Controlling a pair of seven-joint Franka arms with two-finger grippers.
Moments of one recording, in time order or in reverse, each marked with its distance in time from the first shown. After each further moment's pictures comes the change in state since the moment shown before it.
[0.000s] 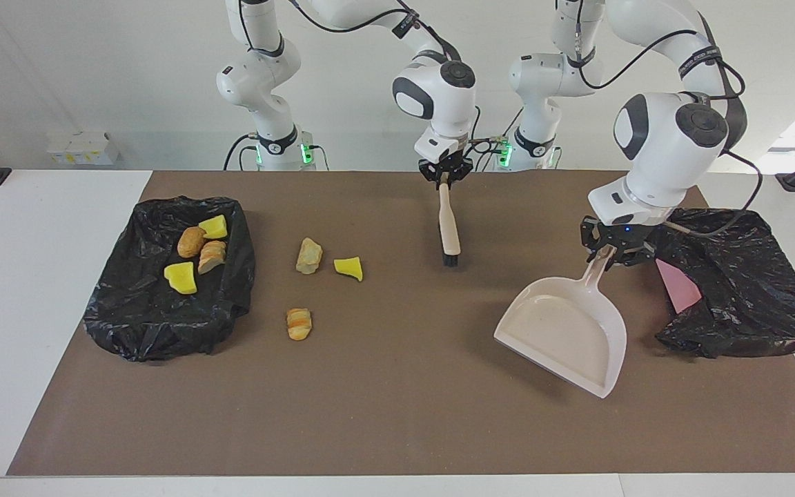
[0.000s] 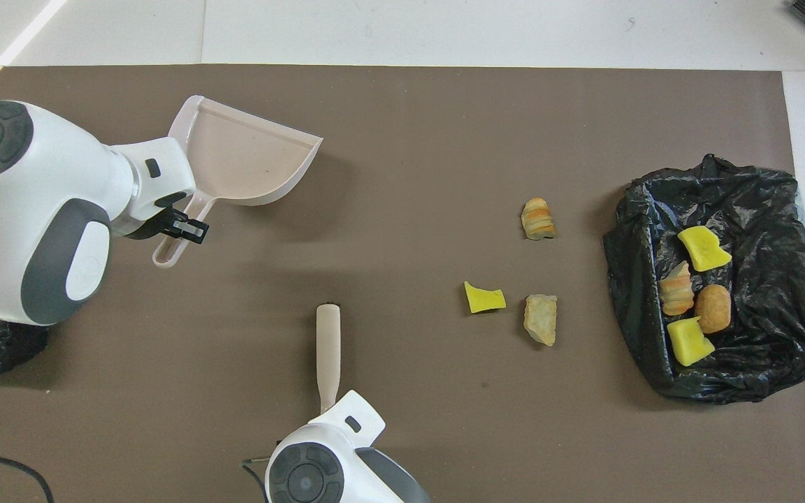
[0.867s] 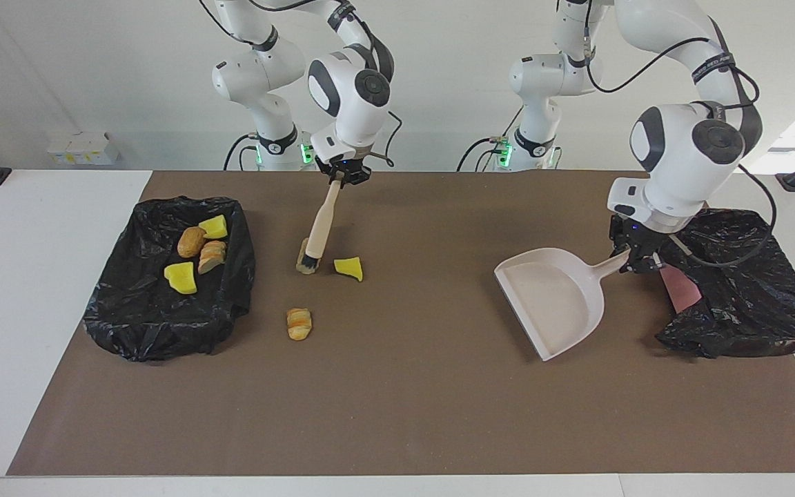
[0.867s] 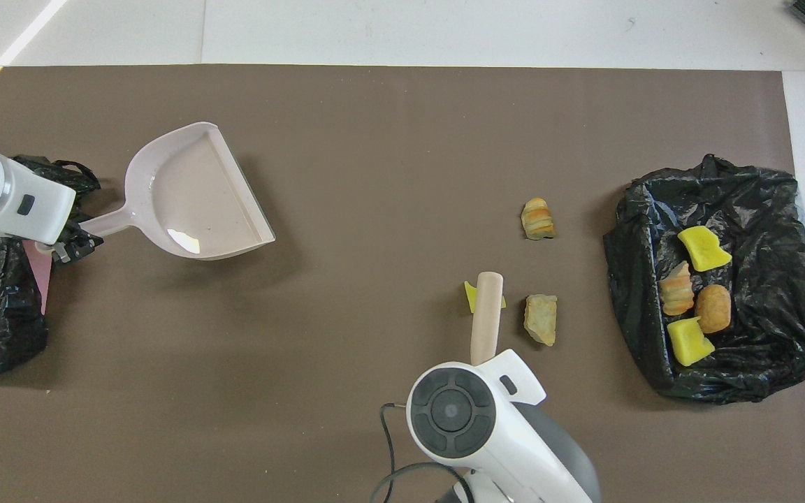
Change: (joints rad) left arm 0.020 0.009 -0.020 -0.065 0.073 0.004 0.585; right arm -0.320 -0.304 -0.002 -0.297 -0.189 -0.303 -0.060
